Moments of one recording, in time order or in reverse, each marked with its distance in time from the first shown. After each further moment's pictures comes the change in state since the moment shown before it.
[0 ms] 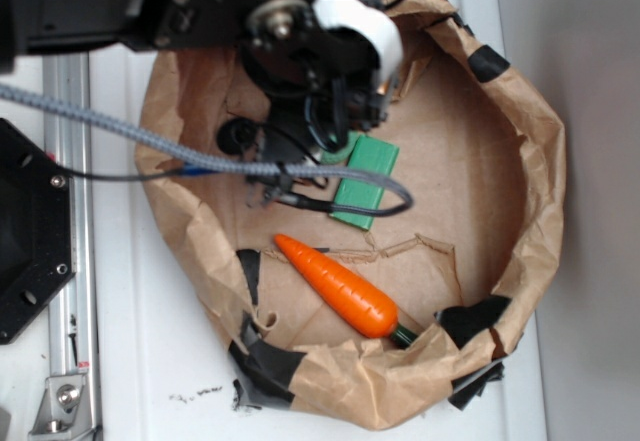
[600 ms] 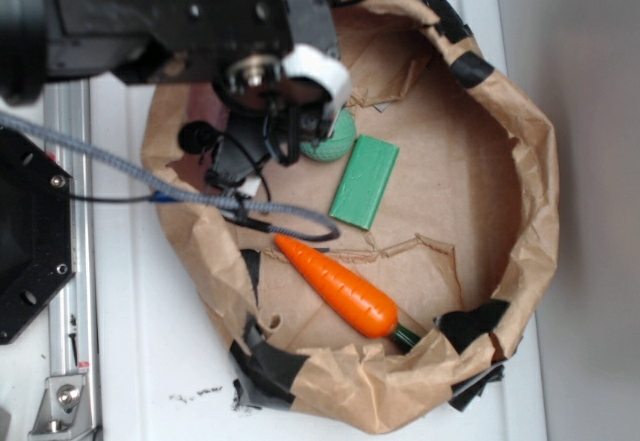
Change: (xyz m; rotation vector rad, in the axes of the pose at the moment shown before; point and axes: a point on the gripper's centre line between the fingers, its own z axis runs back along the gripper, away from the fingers) arm -0.028 -0.012 -0.035 0.027 0.143 -0.065
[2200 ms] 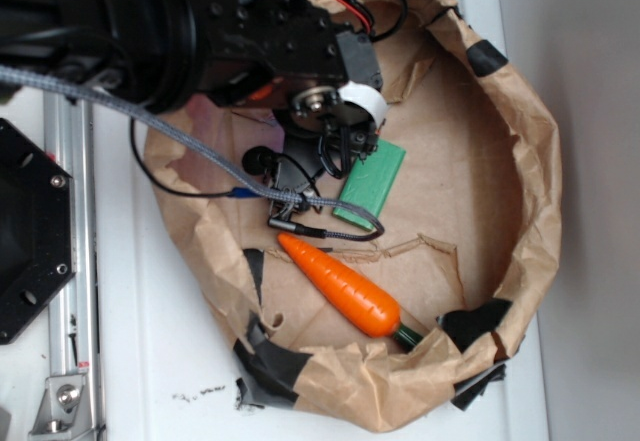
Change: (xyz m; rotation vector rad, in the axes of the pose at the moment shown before) arm 0.043 -0.003 -0.042 -0.027 -0.090 0.026
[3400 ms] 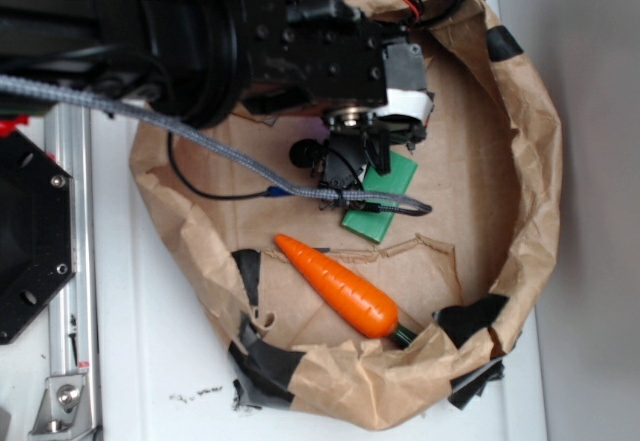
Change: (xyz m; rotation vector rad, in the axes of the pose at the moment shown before) arm 0.024 0.021 0.010 0.128 -0.050 0.046
